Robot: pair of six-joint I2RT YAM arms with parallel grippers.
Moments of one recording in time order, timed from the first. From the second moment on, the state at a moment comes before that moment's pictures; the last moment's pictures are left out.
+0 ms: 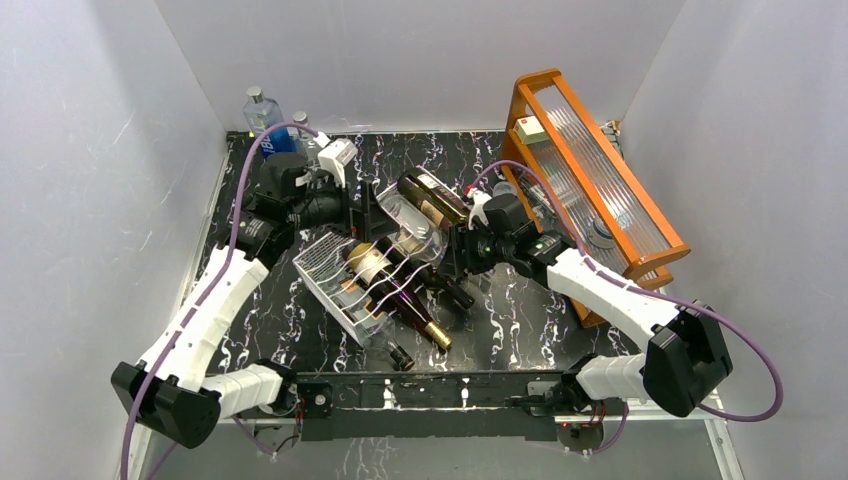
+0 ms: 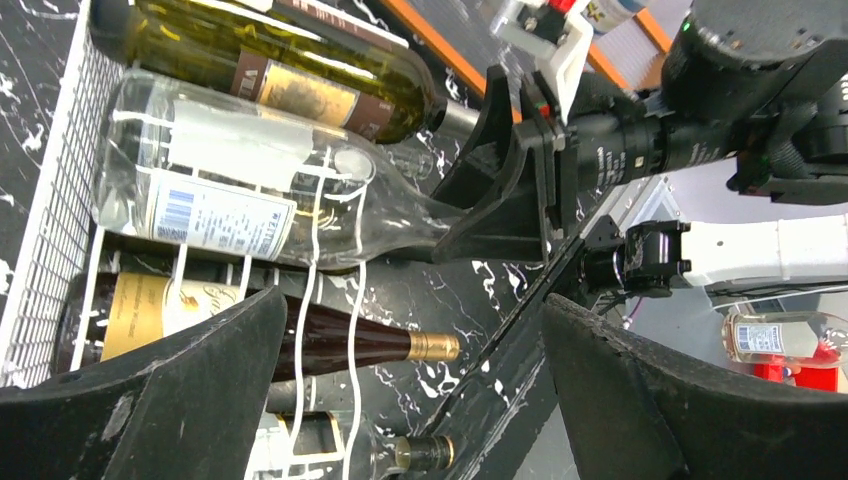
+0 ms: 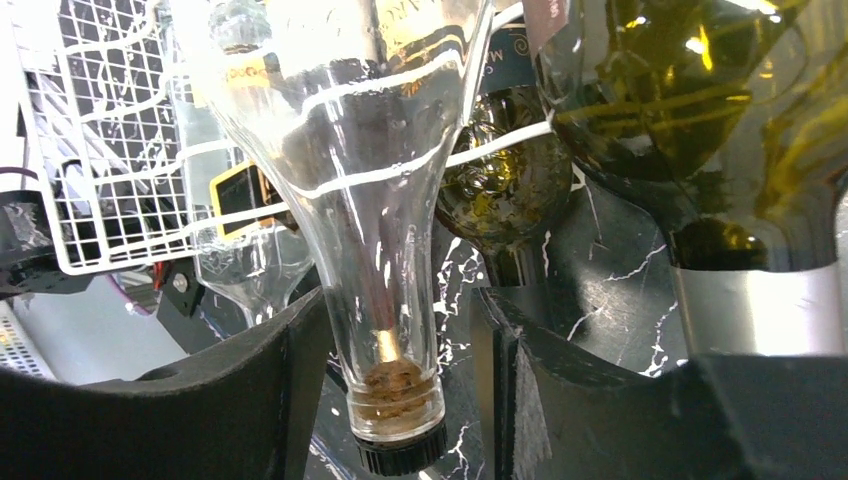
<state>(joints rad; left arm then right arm) -0.39 1.16 1.24 -0.58 0.58 -0.30 0.68 1.28 0.92 -0.36 -0.32 0.44</state>
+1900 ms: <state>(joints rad) -0.73 1.18 0.85 -0.13 0.56 0.78 0.67 1.22 0.87 -0.24 -0.53 0.58</state>
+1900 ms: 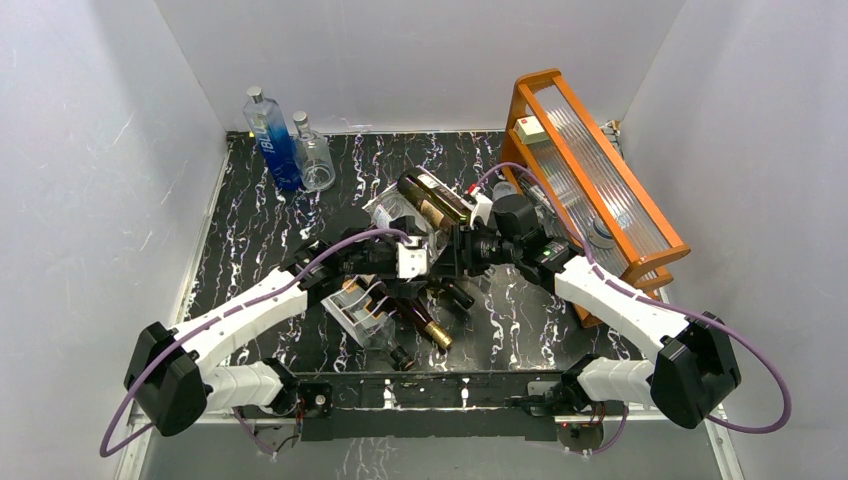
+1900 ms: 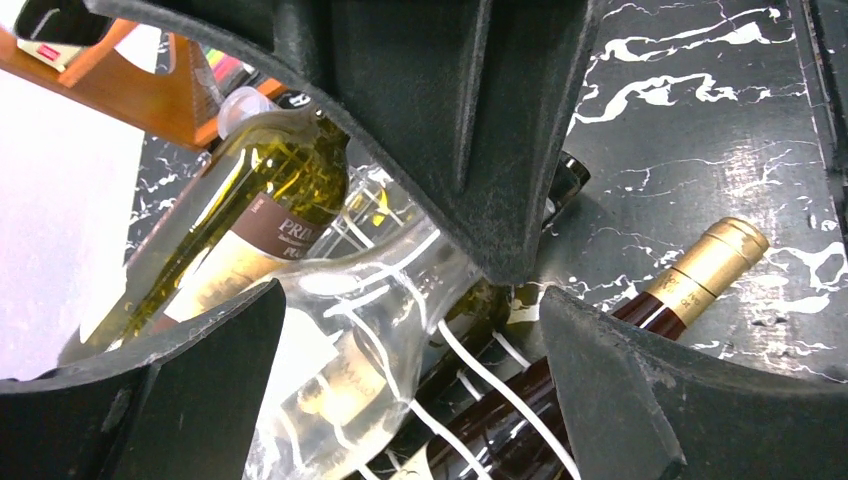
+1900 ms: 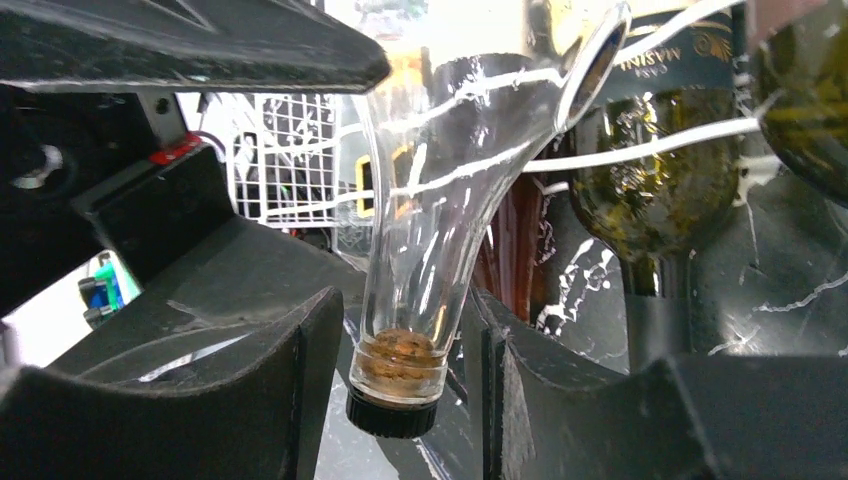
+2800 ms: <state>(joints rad) -0.76 1.13 0.72 0.17 0.55 0.82 0.66 1.22 0.87 0.04 -0.64 0.71</state>
